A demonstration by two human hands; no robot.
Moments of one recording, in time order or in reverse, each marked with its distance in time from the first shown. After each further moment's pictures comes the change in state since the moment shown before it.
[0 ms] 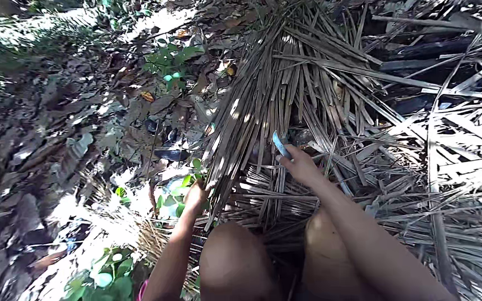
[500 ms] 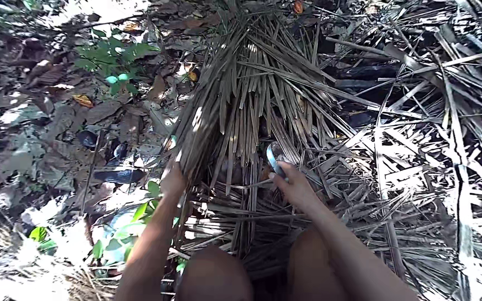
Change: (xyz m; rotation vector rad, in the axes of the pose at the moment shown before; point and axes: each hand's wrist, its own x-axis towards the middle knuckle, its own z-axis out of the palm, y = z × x) left_hand 0.104 0.106 0.009 0.146 0.104 0.128; right_hand 0.002 0.031 -0.036 0.095 0.083 0.037
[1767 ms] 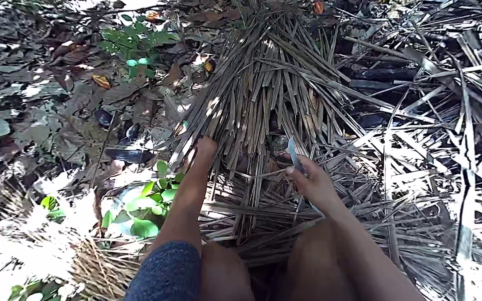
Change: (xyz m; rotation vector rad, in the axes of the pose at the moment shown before) left_hand 0.038 0.086 0.011 -0.290 -0.133 -0.051; right_hand -0.038 0.001 -0.002 0.087 0.074 -0.058
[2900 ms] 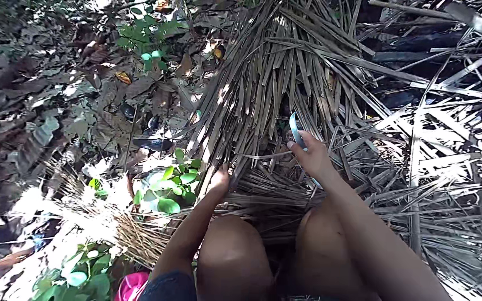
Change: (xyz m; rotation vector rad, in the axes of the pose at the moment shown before) left_hand -0.118 -0.100 0.069 0.352 -0.171 0.102; right_hand 0.026 0.002 0.009 -0.046 0.060 -0.007
